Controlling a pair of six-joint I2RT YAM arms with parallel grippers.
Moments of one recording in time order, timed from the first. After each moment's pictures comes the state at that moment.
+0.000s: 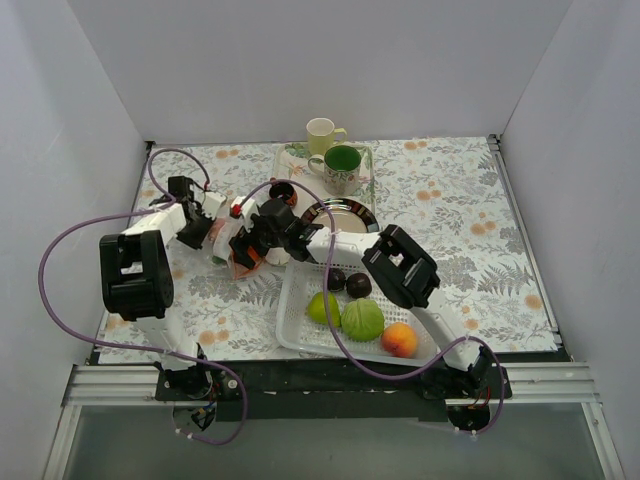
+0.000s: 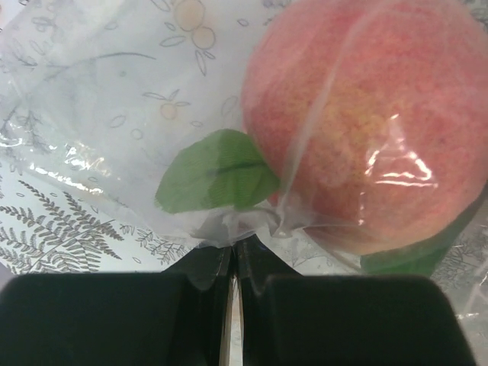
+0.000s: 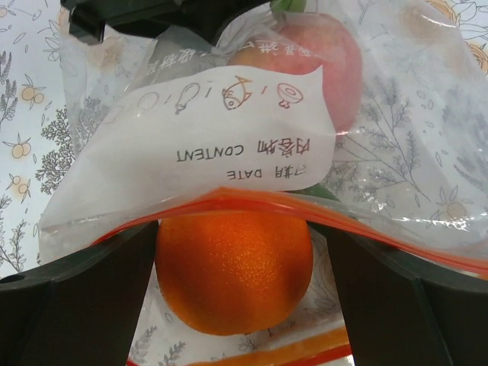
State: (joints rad) left arm 0.09 1.77 1.14 -0.54 0.02 0.59; right arm 0.97 2.32 1.69 0.19 -0.30 -0.02
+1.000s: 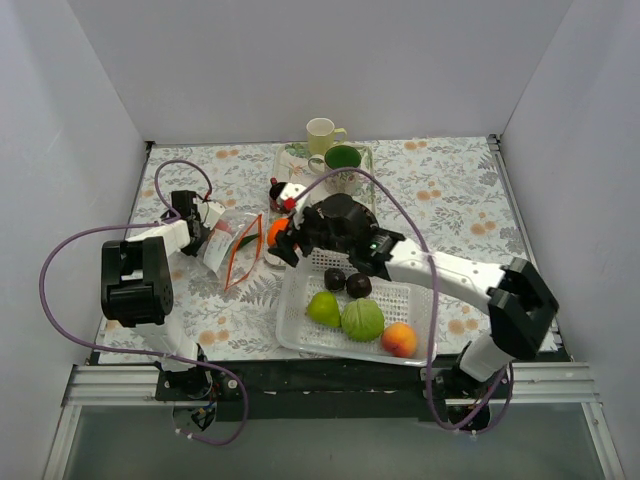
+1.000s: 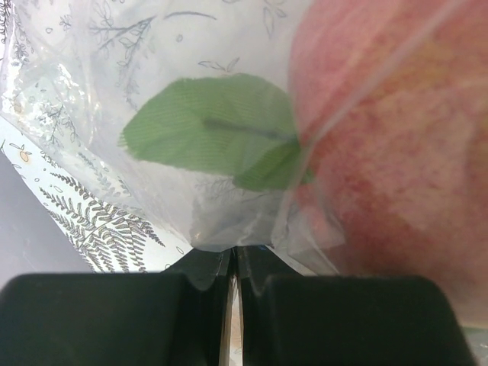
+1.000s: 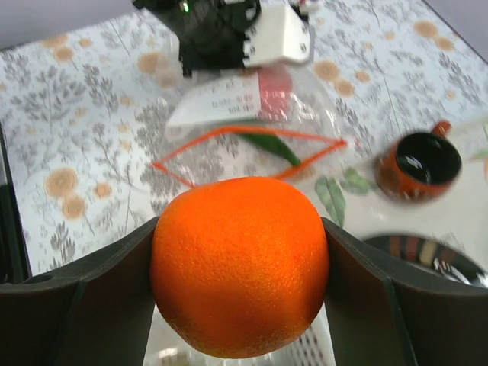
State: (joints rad) left arm 0.08 1.72 0.95 -0.26 -0.18 0.68; right arm 0.97 1.63 1.22 0.15 -0.22 -0.07
